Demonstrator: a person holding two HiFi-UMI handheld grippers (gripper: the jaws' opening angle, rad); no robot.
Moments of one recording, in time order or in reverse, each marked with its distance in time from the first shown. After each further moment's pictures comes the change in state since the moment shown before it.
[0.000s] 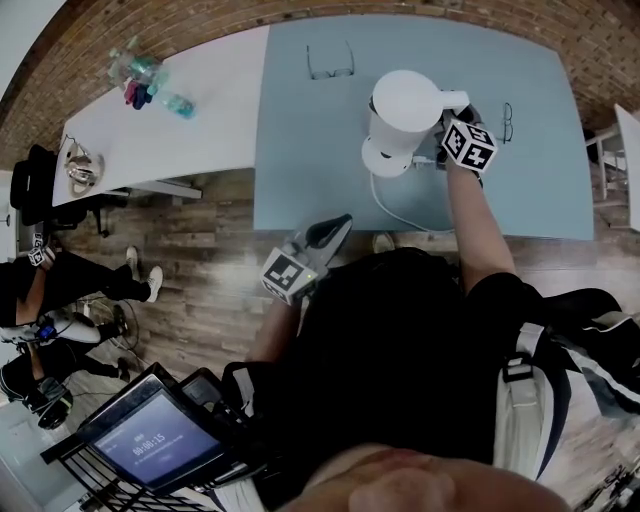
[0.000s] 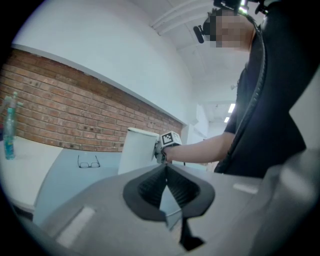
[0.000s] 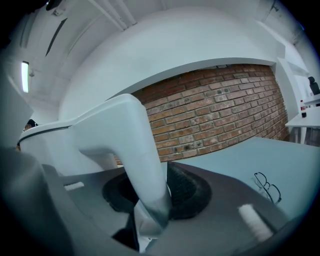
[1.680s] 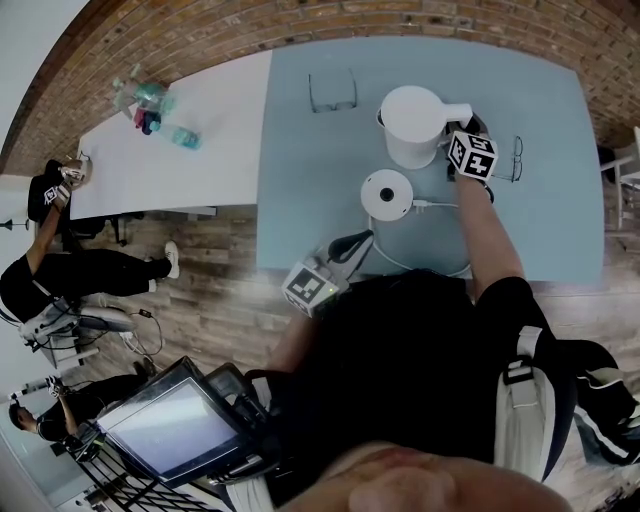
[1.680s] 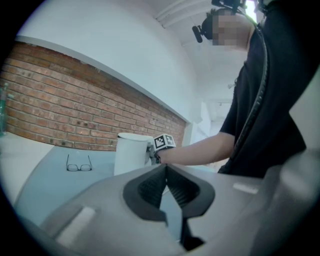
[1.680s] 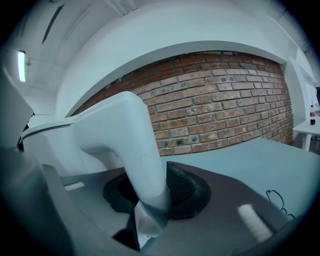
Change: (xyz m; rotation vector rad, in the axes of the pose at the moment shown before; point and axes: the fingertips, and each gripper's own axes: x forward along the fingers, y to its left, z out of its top) left arm 0.102 0.032 -0.005 -0.021 0.022 0.013; right arm 0.096 -0.074 -0.024 -0.066 0.089 -0.023
